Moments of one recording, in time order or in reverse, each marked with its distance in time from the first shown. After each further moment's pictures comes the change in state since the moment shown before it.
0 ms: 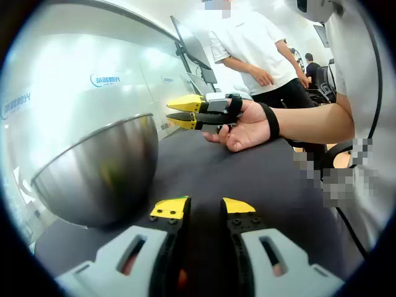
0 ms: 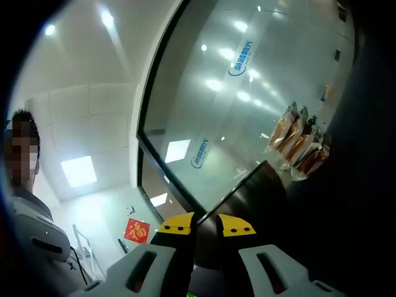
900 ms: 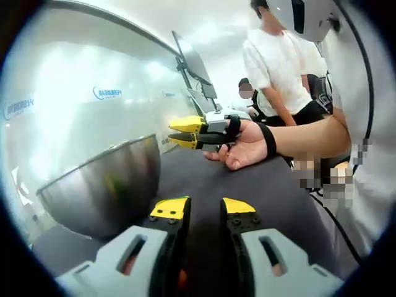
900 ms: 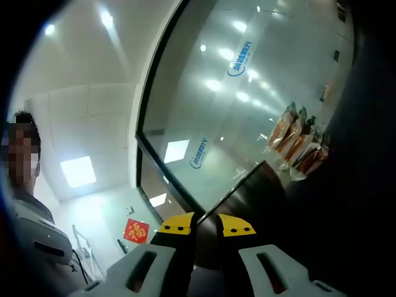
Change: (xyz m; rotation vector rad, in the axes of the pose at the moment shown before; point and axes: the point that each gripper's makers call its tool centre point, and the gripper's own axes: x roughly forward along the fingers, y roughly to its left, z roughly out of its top) left arm -0.009 0.005 0.020 -0.011 -0.104 0.021; right arm -0.001 0.000 0.000 -0.001 -0.001 -0.007
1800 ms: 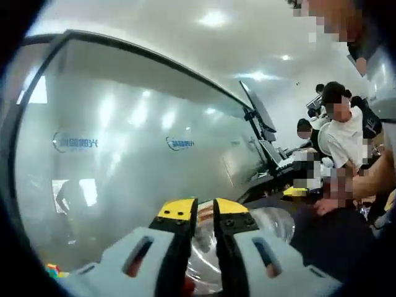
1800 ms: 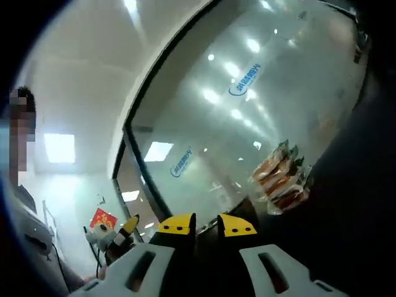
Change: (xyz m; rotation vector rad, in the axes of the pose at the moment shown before) left arm -0.052 0.221 0.116 0.028 -0.294 0.377; right arm 0.008 -0.011 0.057 -0.293 -0.046 -0.158
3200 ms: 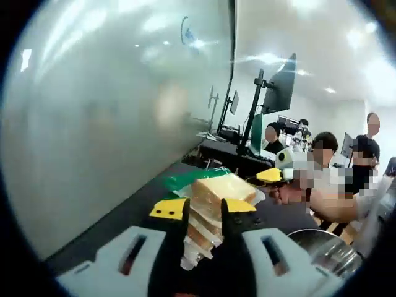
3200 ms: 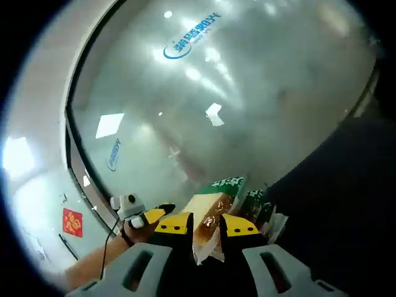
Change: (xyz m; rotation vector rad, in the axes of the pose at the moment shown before) left arm 0.283 0.063 -0.213 -0.722 0.471 -0.455; right arm 0.177 -0.188 0.050 0.165 0.318 -0.260
